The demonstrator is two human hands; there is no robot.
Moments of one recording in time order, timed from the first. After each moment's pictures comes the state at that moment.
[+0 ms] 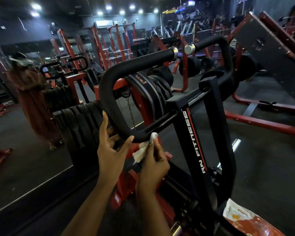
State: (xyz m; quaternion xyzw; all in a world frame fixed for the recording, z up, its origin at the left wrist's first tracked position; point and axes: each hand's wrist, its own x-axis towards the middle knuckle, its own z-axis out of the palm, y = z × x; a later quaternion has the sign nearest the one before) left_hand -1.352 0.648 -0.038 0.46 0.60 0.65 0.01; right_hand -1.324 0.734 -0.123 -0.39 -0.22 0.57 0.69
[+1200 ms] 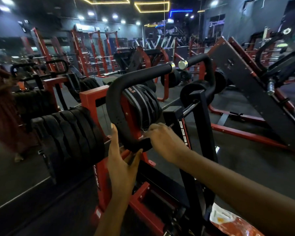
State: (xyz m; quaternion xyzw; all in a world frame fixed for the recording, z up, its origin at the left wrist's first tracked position) left_hand -1.343 0.655 -0.048 0.45 0.58 0.67 0.03; right_hand -1.245 0.746 0.004 -0.25 -0.94 -0.02 0.25
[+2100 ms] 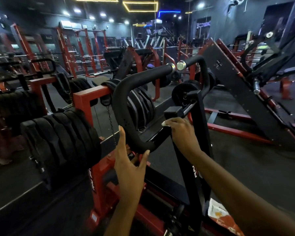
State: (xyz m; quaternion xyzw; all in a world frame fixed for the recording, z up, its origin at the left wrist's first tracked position) left_hand -1.352 0.654 -0.049 0.47 0.58 0.66 0.03; right_hand -1.236 0.789 -0.021 -0.42 -0.82 0.04 0.39
